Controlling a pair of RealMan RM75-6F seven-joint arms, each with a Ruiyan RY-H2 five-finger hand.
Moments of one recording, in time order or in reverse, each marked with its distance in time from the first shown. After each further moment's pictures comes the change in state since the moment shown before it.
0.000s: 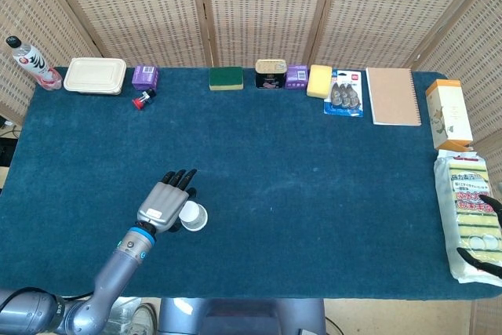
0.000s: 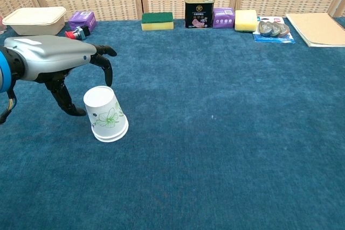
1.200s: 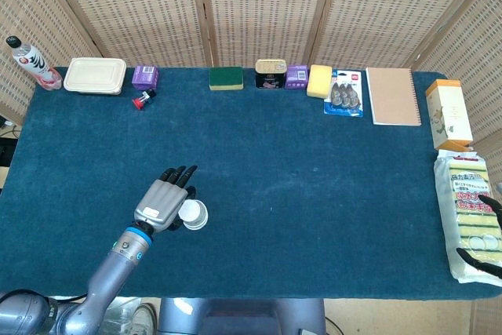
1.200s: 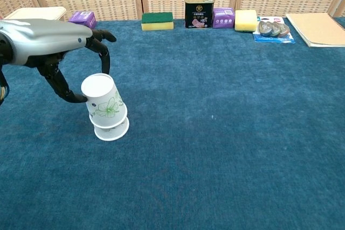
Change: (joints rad) left arm -0.008 0.068 -0.001 -0.089 0.038 0.037 -0.052; right arm 0.002 0.003 -0.002 -0.003 0.001 -0.004 0.002
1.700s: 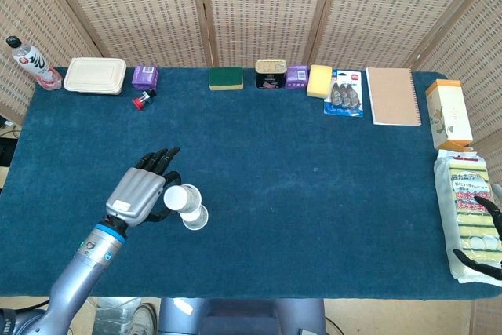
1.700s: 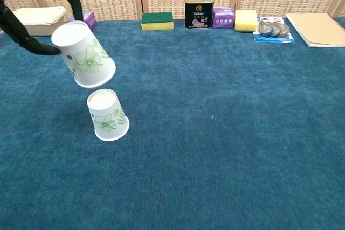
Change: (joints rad) left arm 0.074 0.244 -0.027 -0.158 0.144 0.018 -0.185; right arm 0.000 -0.004 -0.007 -0.010 -0.011 0.002 -0.026
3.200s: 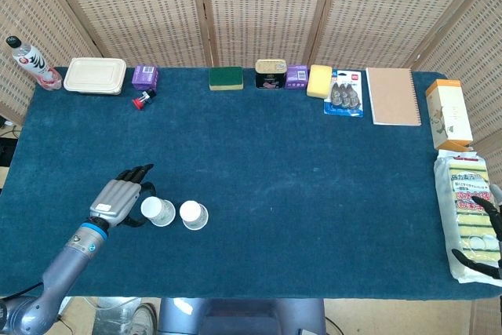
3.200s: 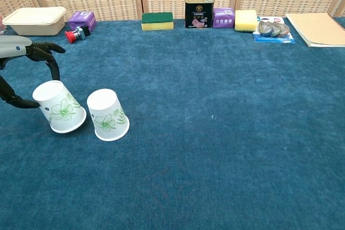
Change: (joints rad) left arm 0.113 -0.089 0.063 0.371 0.072 -0.243 -0.268; right arm 0.006 -0.003 -0.001 -0.005 0.011 -0.016 -0.015
